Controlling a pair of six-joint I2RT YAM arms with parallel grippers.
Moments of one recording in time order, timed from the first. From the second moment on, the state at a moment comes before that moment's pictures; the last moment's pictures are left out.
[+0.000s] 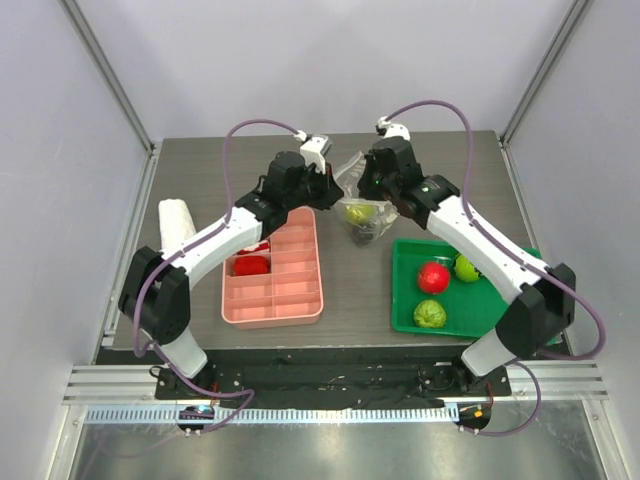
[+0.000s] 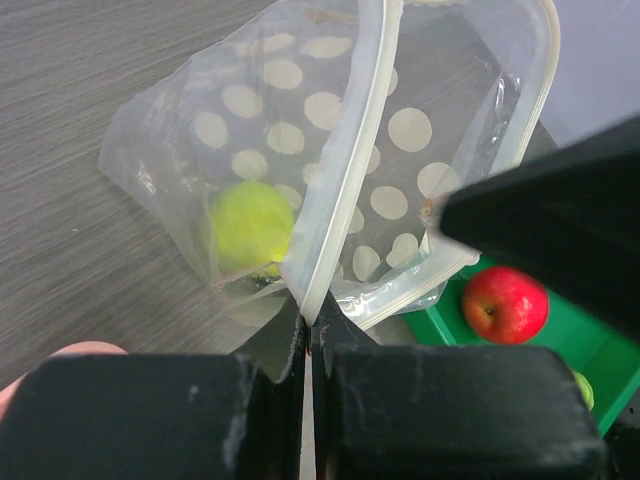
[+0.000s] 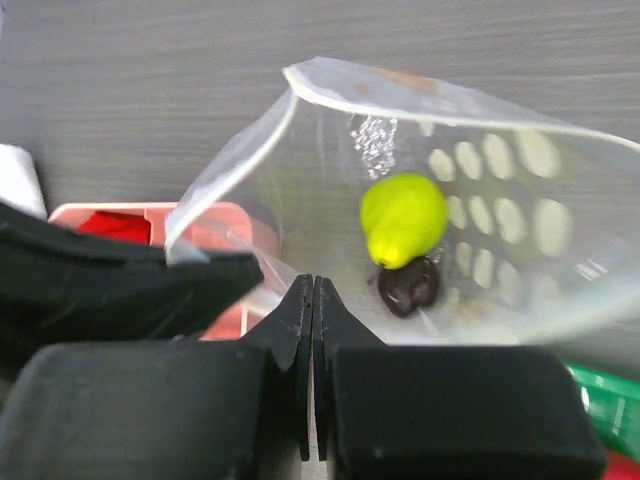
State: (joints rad) left arm -0.62 1.67 1.31 0.01 0.20 -0.32; right arm 0.56 1.49 1.44 -0.49 0.22 0.47
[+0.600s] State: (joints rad) left arm -0.66 1.67 1.31 0.01 0.20 -0.33; right arm 0.54 1.77 1.53 -0.39 0.29 0.42
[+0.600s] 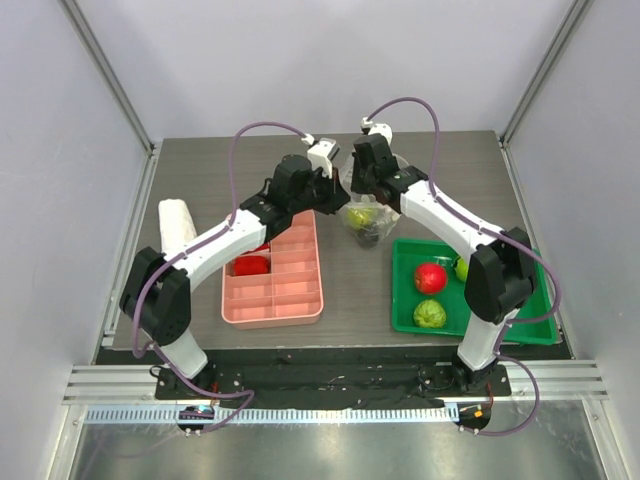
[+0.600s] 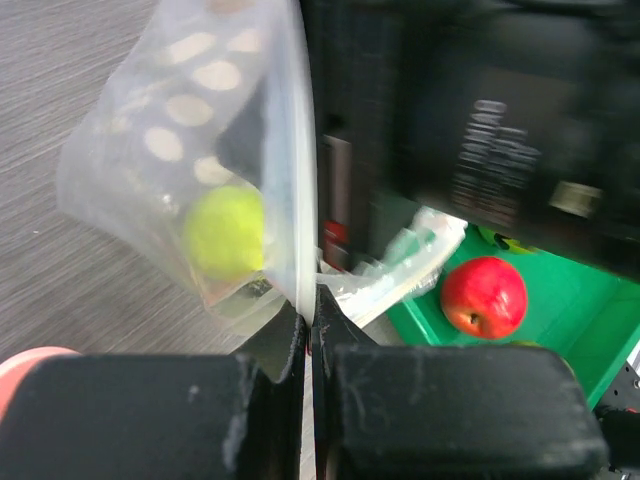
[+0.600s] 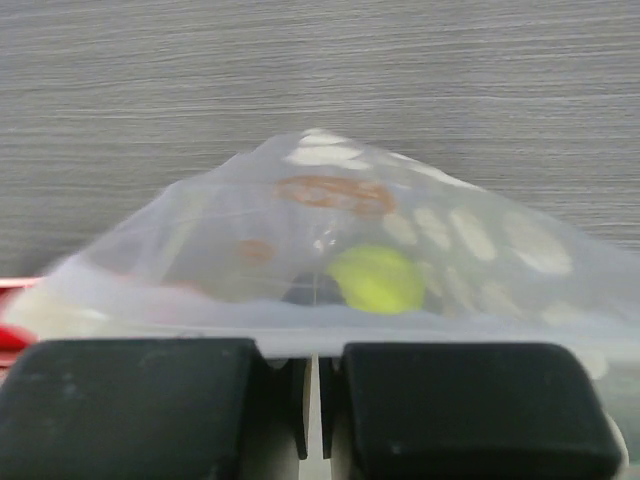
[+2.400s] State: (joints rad) left arm -0.67 1.72 1.29 0.00 0.19 -0.34; right arm 0.52 1.87 1.28 -0.16 0.25 0.31
